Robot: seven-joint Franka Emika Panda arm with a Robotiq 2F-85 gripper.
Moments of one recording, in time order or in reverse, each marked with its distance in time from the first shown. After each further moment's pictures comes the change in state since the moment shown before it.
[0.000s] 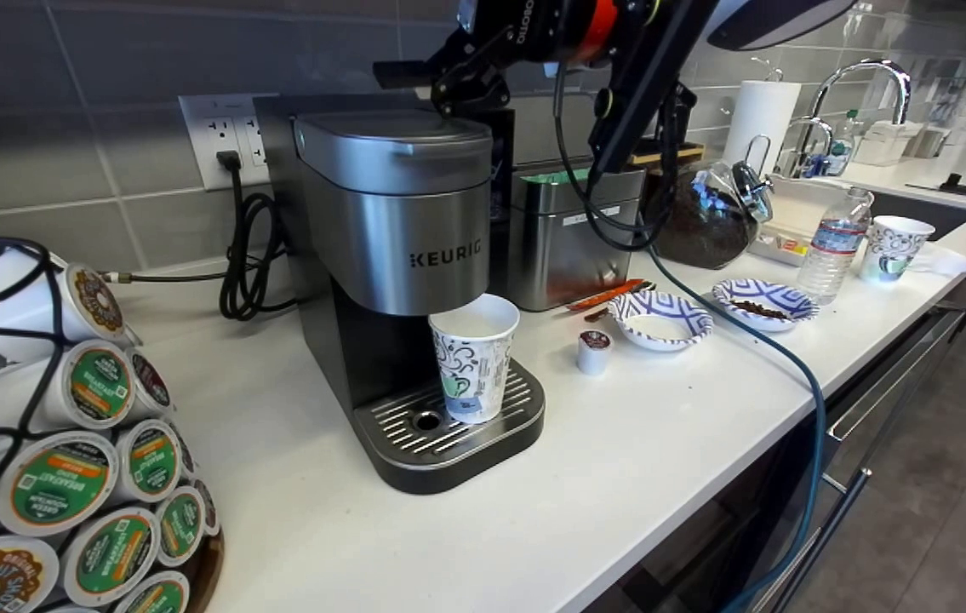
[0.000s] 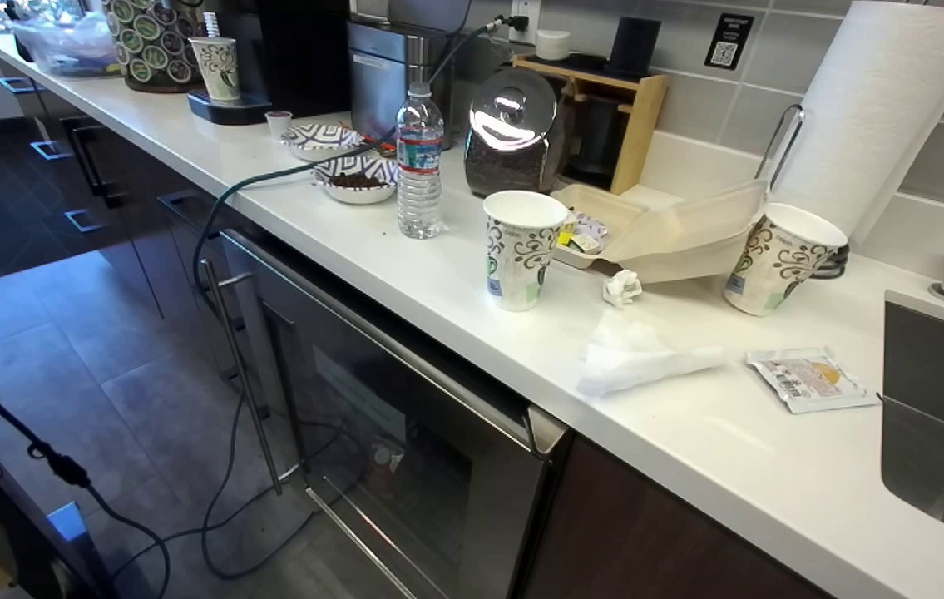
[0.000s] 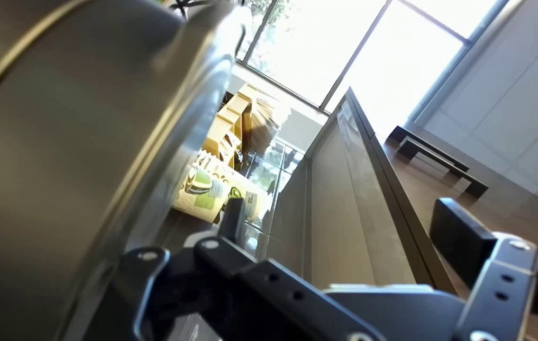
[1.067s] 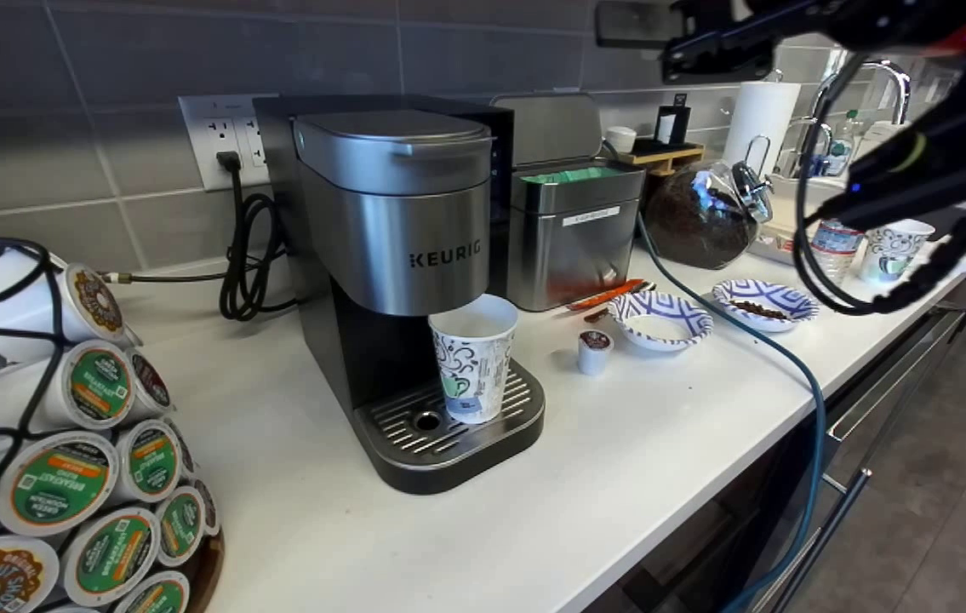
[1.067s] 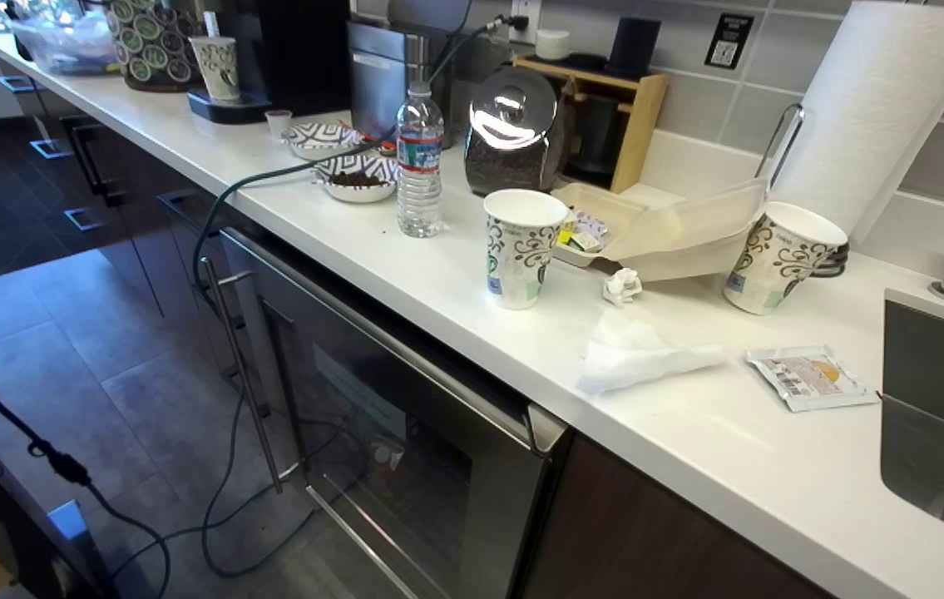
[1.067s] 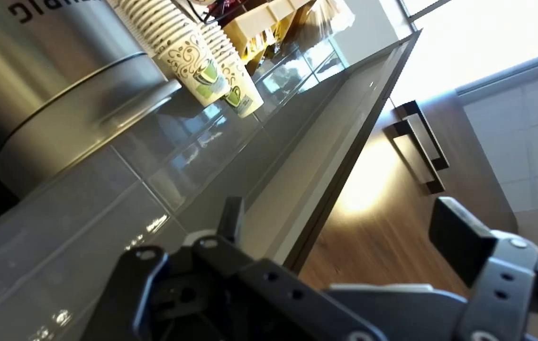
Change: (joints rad) arm 0.065 -0.677 0.097 -0.747 0.814 0.368 -0.969
